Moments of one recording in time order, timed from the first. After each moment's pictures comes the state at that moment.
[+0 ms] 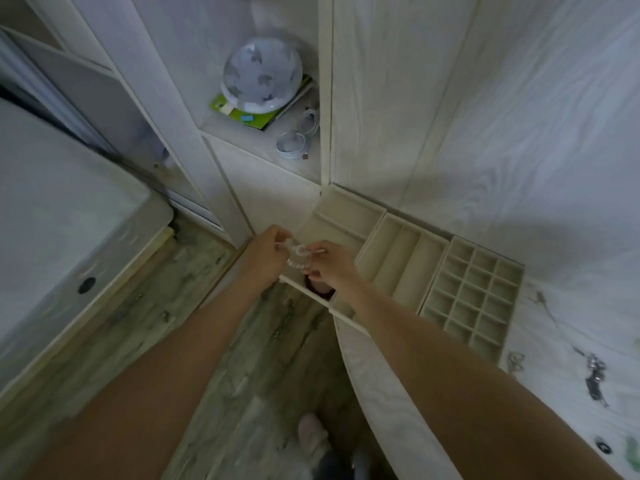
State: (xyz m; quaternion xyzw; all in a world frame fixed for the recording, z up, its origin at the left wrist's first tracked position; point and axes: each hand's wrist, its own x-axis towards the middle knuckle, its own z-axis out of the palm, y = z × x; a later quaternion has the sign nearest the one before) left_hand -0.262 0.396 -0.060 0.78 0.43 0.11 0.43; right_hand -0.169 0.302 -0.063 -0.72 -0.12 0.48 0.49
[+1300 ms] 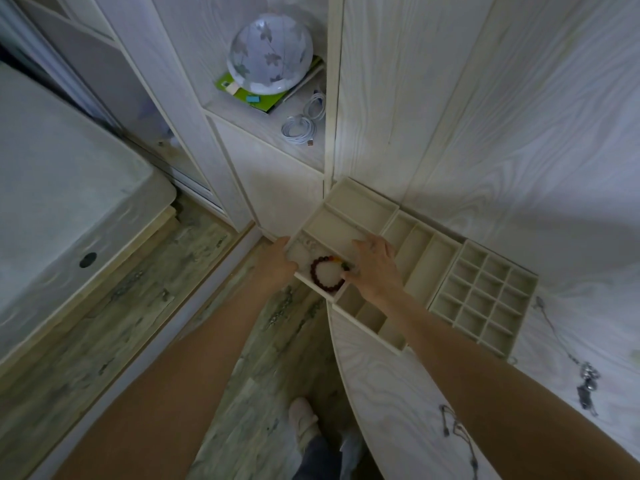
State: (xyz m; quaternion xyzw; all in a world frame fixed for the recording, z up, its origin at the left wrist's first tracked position) left_hand -0.260 0.373 -0.090 0.74 0.48 -0.01 0.47; right_hand -0.128 0.241 -0.079 -0.87 -0.39 0.25 0.14
